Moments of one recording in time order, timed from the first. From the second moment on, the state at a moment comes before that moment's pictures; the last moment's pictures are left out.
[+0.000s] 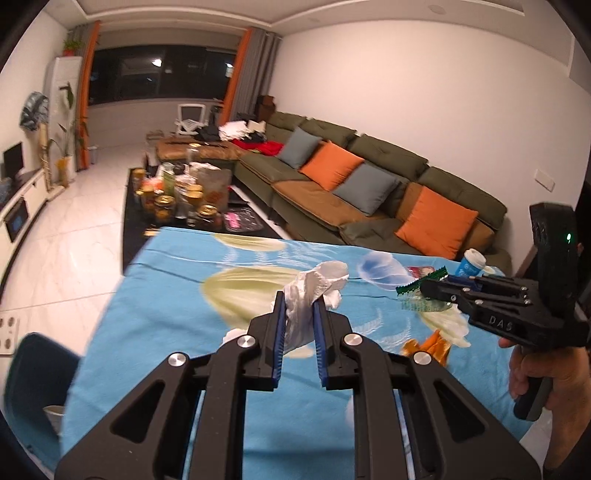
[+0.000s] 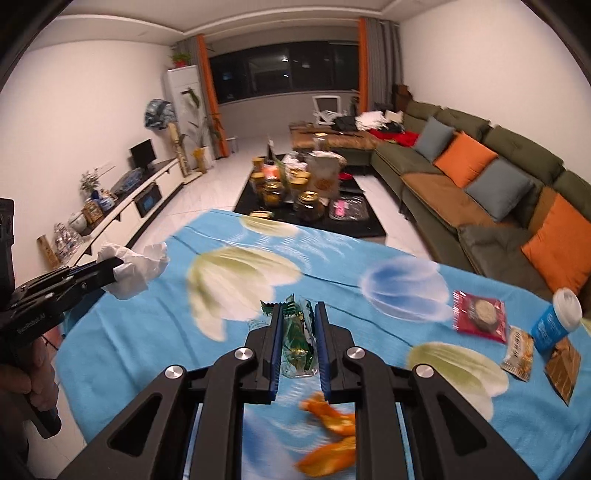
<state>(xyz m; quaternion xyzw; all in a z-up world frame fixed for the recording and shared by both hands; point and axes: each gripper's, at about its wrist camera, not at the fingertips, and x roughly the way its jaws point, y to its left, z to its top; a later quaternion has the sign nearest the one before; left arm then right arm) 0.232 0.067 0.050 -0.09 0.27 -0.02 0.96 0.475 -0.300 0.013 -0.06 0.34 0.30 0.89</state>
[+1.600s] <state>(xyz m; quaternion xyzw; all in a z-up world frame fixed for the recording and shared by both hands) 0.111 0.352 -0.068 -0.14 0.40 0.25 0.87 0.386 0.094 -0.043 -0.23 0.42 0.49 0.73</state>
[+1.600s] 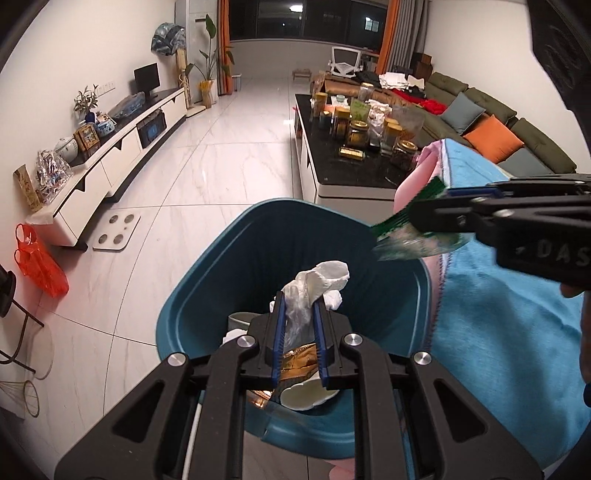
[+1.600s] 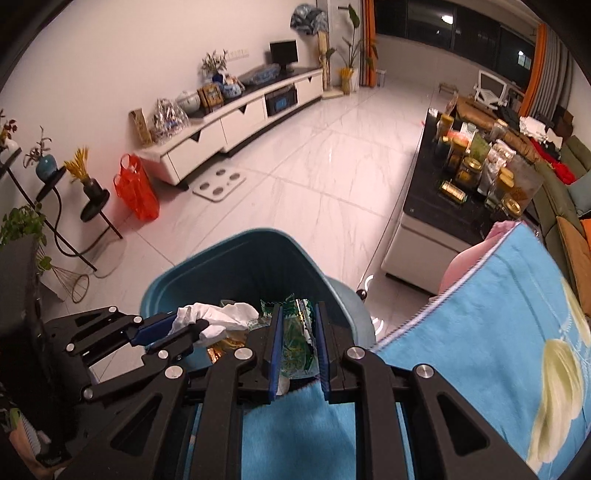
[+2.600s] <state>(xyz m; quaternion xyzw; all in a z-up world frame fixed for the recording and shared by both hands) 0.177 0.370 -0.134 -0.14 0.45 0.25 0.85 0.394 0.141 -0.095 -0.30 0.47 0.46 0.69</state>
